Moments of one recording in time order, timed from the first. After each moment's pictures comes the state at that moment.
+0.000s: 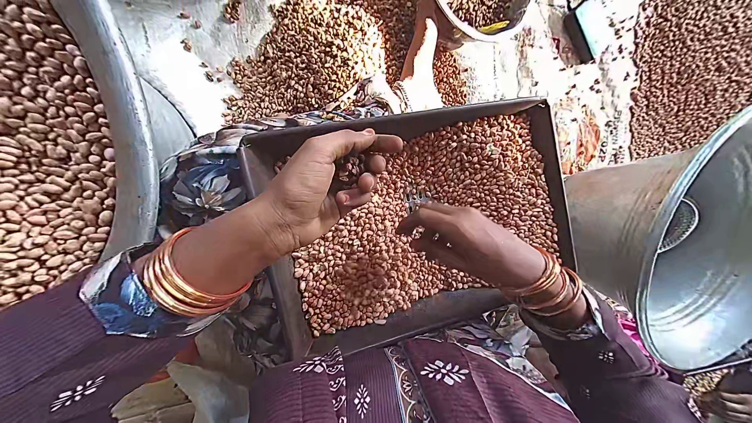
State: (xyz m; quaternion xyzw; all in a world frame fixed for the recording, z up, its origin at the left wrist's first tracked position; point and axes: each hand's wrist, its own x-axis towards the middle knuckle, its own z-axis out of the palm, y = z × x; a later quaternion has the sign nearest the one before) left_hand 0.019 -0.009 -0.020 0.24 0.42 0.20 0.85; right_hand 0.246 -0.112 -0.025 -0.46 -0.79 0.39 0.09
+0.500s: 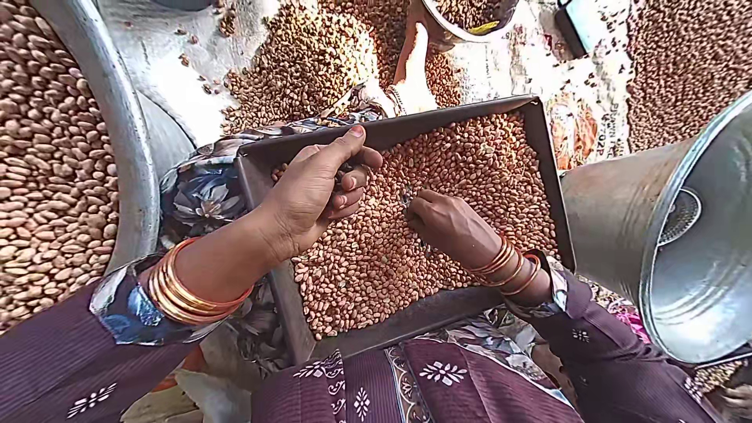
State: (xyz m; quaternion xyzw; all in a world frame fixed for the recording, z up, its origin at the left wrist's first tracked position) left_hand 0.013 -0.018 -0.029 0.33 0.39 0.21 0.83; right_hand 0.242 -0.112 -0.064 -0.59 -0.77 0.25 -0.03
